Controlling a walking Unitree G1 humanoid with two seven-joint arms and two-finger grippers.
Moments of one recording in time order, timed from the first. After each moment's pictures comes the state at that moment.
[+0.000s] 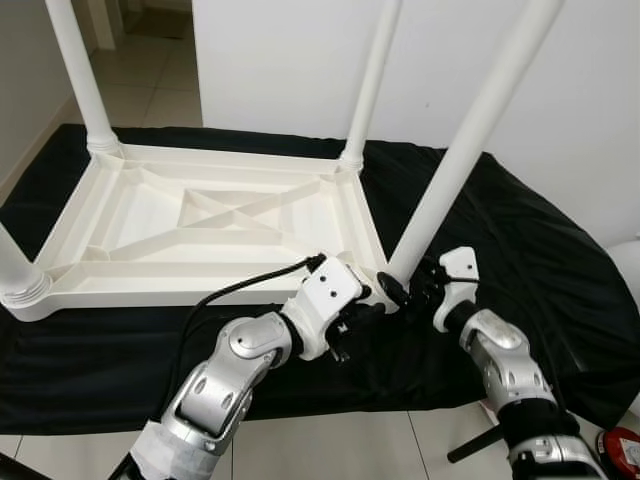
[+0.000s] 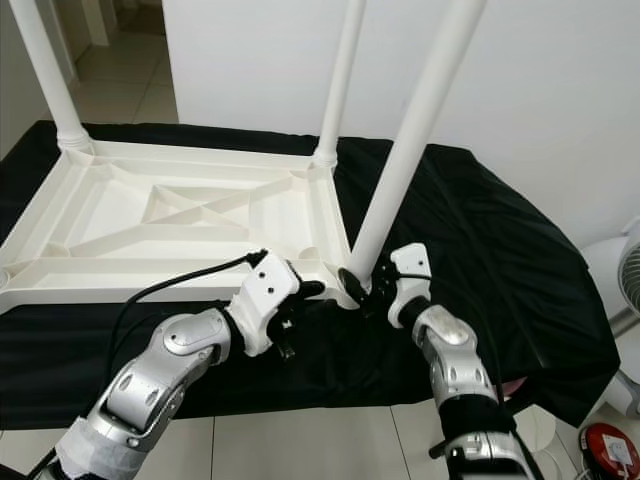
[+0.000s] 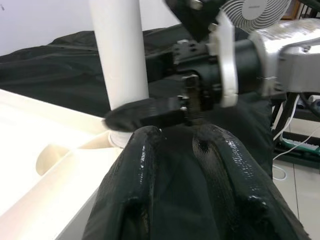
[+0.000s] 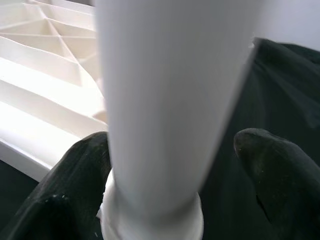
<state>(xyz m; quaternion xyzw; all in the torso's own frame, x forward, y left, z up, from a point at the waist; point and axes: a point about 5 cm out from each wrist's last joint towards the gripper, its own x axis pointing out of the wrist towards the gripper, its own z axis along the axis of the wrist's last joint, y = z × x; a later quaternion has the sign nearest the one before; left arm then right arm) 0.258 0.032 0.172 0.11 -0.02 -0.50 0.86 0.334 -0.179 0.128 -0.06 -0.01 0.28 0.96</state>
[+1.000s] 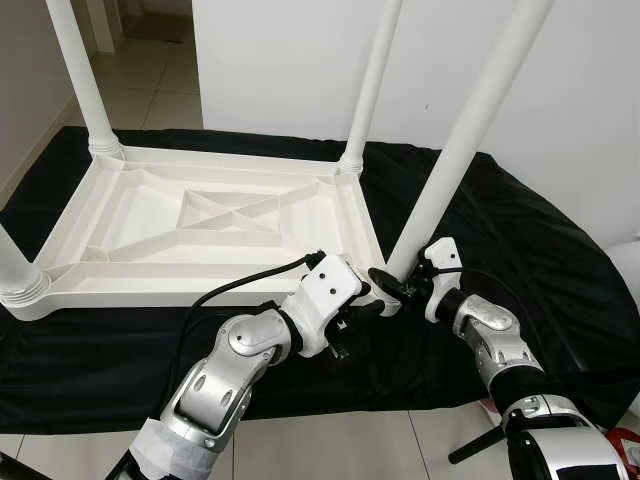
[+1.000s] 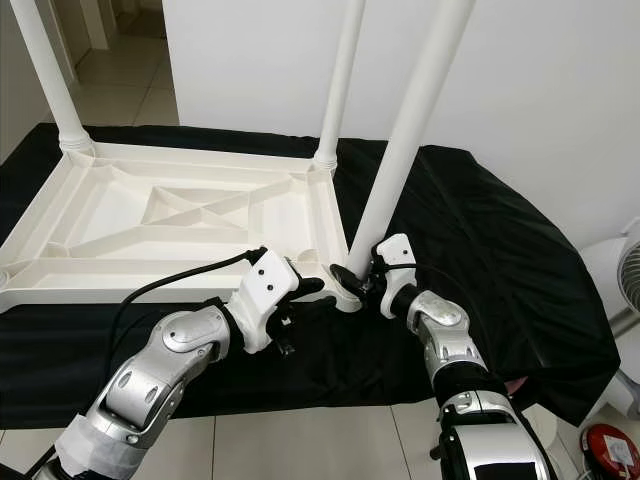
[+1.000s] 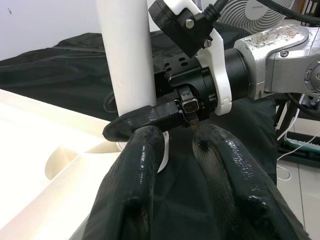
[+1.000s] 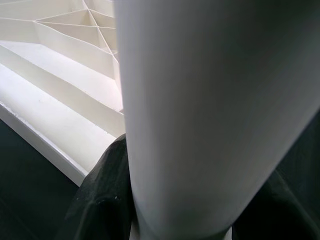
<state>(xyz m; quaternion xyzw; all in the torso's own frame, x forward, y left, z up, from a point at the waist) 0.259 0.033 0.173 0.11 -0.02 -0.49 0.86 0.344 -0.176 0.118 -0.07 0.01 0.34 0.94</state>
